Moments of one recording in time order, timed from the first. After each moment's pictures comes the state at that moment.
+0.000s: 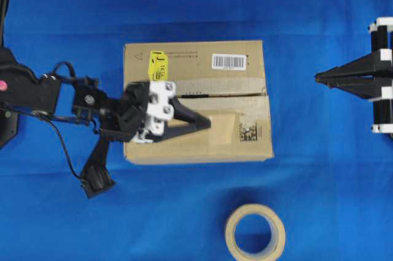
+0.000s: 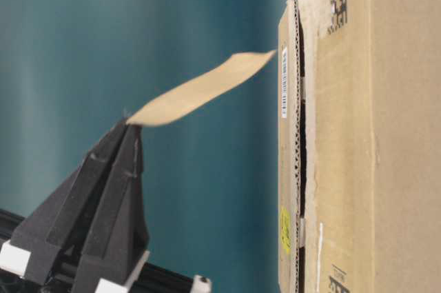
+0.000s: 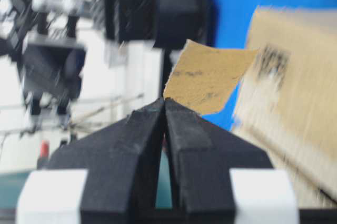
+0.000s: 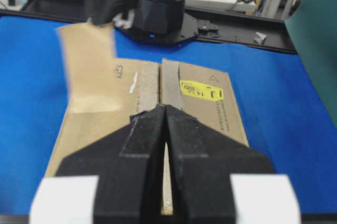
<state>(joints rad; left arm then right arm) -0.11 -0.20 0.66 -0.02 -0.22 1.50 0.00 -0.90 1.16 0.02 -0.22 0.00</state>
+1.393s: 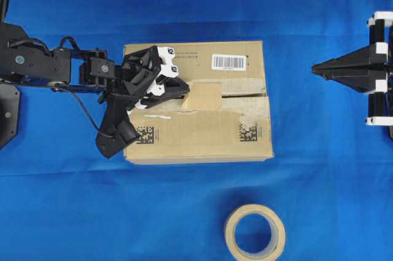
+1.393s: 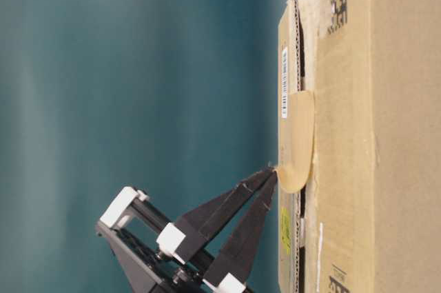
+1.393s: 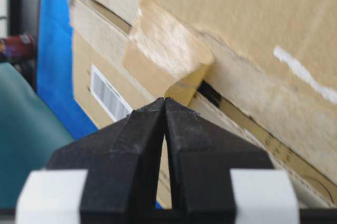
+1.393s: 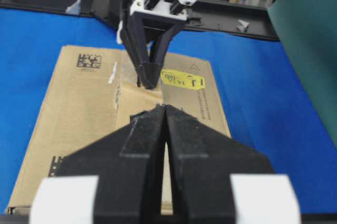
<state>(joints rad) 0.05 -0.13 0.71 -0.02 0.02 1.41 -0.05 -0.87 1.16 0.02 -0.22 0.00</state>
